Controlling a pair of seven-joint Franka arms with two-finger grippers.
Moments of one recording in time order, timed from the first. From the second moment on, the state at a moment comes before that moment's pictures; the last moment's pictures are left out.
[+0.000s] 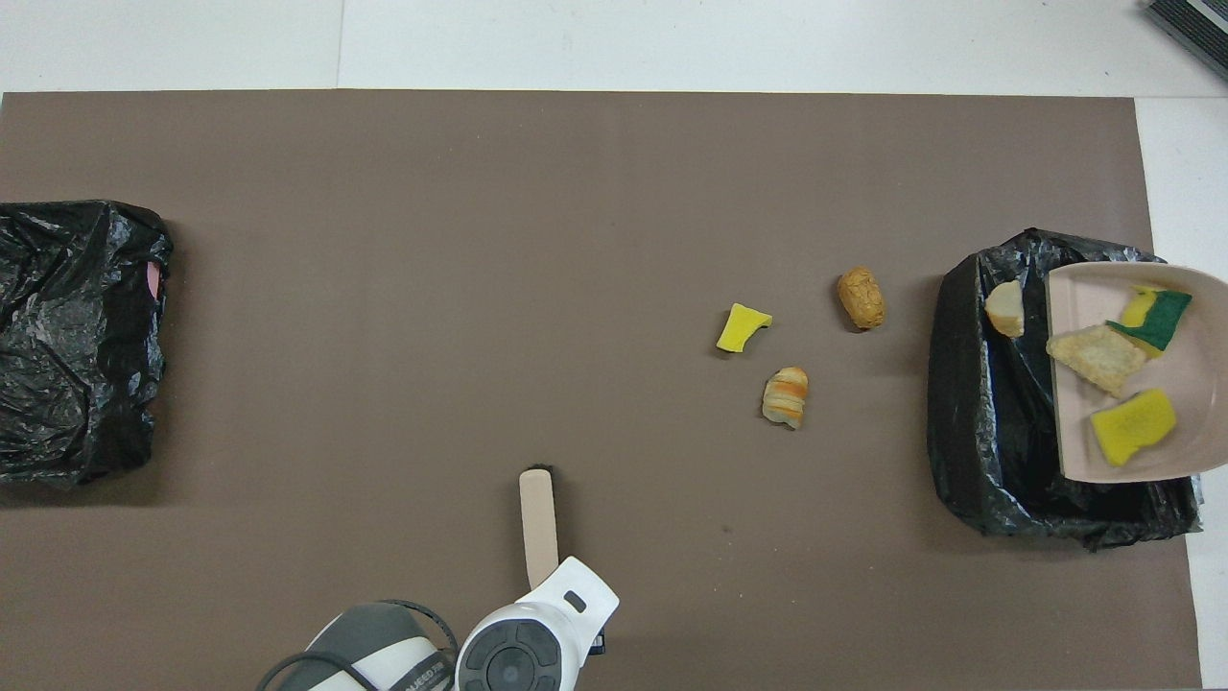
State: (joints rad) left arm -0.90 -0.19 -0.07 -2.53 -0.20 2.21 -0.81; right arm -0.48 0.03 0.00 -1.73 -0.09 1.84 -2.00
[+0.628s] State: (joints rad) left arm -0.87 -0.17 -0.05 -2.51 -0.20 2.21 -0.77; right arm -0.43 -0.02 0.02 -1.84 -0.45 1.81 -1.71
